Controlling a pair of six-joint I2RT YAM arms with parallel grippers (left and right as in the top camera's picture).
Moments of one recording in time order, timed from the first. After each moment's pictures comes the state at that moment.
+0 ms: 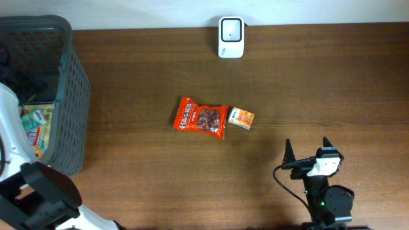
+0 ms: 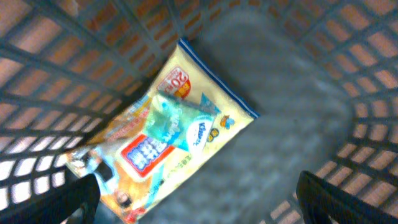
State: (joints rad) left arm 0.52 1.86 1.80 -1.03 -0.23 -0.28; right arm 0.04 0.01 0.01 -0.07 0.02 0.00
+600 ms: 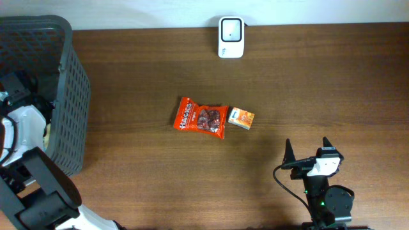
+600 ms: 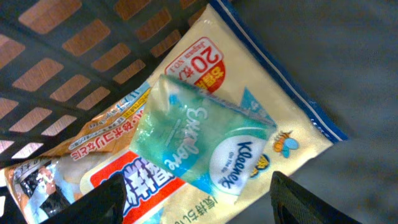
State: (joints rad) left arm 0.53 1.86 1.34 -0.53 -0.38 -0.30; right arm 0.04 0.01 0.01 -0.07 0.02 0.00
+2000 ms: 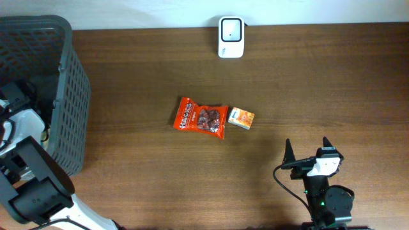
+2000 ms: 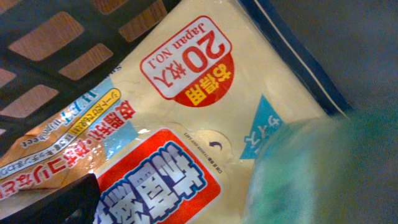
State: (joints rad) left arm 0.57 1.97 1.31 -0.40 -0.28 -0.31; right arm 0.04 0.01 0.01 -0.07 0.02 0.00
